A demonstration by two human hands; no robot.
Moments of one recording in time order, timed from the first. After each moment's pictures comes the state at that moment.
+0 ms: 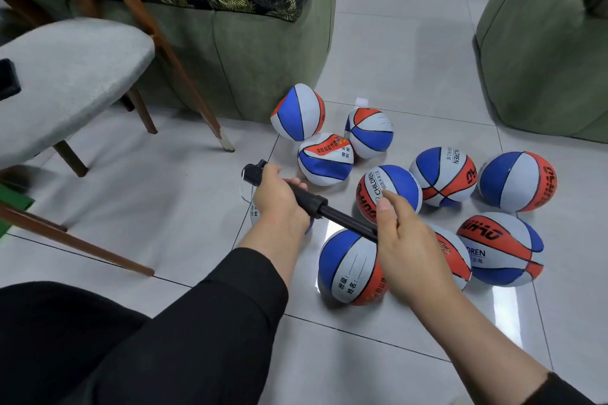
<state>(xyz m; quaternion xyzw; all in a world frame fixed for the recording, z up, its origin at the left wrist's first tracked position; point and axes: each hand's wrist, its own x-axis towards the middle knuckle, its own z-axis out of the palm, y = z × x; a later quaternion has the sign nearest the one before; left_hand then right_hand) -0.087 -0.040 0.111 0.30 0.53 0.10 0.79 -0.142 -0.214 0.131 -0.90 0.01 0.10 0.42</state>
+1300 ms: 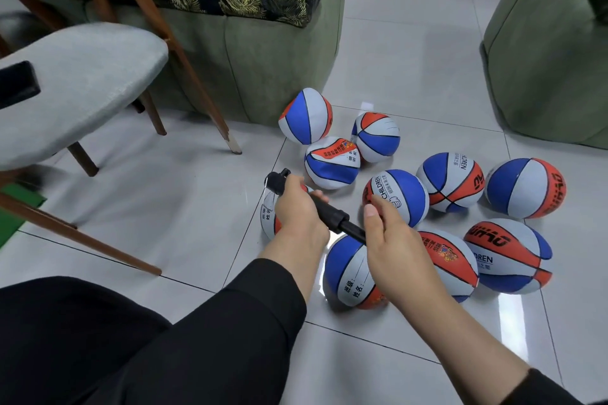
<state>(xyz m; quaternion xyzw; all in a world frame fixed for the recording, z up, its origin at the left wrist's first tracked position) -0.095 -0.054 0.098 0.30 0.49 0.07 0.81 -0.144 -0.194 0.126 -0.90 -0.01 0.14 0.42</state>
